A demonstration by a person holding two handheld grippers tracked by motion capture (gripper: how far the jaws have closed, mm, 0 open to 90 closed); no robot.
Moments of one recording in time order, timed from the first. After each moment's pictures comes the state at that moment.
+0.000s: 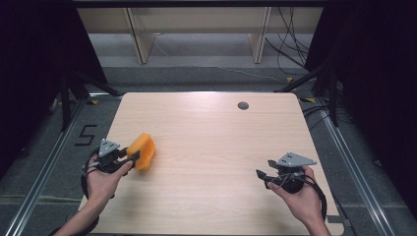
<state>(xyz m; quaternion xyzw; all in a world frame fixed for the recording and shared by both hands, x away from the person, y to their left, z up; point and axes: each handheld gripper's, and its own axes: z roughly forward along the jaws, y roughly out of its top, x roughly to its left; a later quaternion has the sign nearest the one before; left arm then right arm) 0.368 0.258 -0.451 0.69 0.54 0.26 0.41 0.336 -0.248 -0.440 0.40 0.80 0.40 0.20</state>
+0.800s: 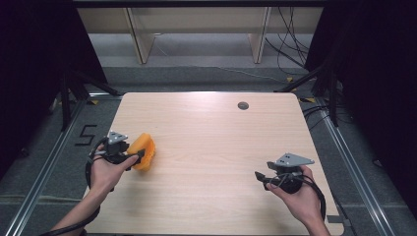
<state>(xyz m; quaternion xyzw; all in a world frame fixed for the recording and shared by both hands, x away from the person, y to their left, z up) 0.395 0.249 -0.435 0.74 0.53 0.23 0.33 0.335 -0.245 -0.443 0.42 0.80 0.39 0.18</state>
